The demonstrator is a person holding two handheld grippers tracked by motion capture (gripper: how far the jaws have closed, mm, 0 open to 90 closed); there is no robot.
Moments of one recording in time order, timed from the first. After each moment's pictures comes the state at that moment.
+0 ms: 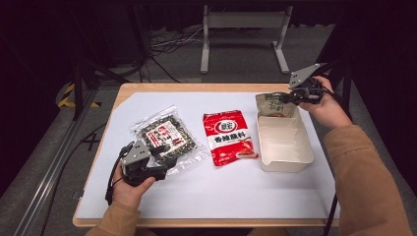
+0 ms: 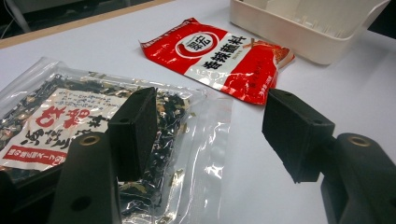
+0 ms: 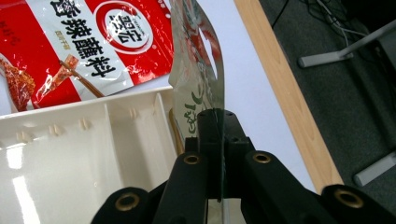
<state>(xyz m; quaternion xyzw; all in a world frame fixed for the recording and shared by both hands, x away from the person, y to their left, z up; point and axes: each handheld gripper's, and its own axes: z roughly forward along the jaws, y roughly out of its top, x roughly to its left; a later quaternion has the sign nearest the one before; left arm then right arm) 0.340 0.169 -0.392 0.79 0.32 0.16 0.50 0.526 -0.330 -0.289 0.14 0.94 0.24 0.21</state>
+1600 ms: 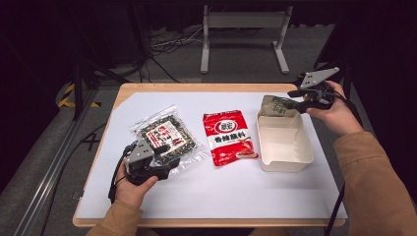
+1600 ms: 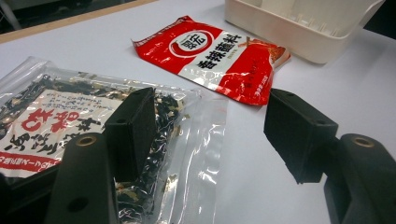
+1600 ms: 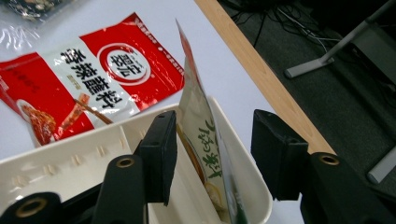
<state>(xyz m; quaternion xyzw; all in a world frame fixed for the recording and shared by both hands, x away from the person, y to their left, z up) 0.344 0.163 -0.394 0.79 0.32 0.15 0.50 0.498 -0.348 -0.283 0.20 0.89 0.33 0.23</state>
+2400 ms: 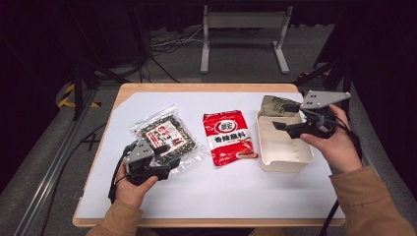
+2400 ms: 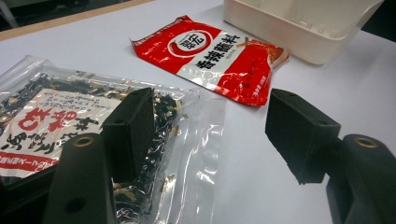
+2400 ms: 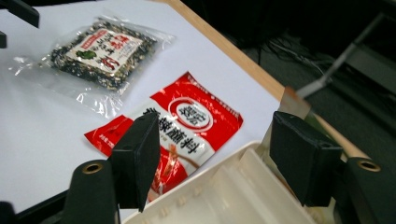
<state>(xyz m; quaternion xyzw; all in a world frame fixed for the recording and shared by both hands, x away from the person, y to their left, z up) 0.345 0.163 -0.394 0.79 0.32 0.15 0.50 0.392 -0.296 -0.271 0.25 0.85 0.40 0.24</state>
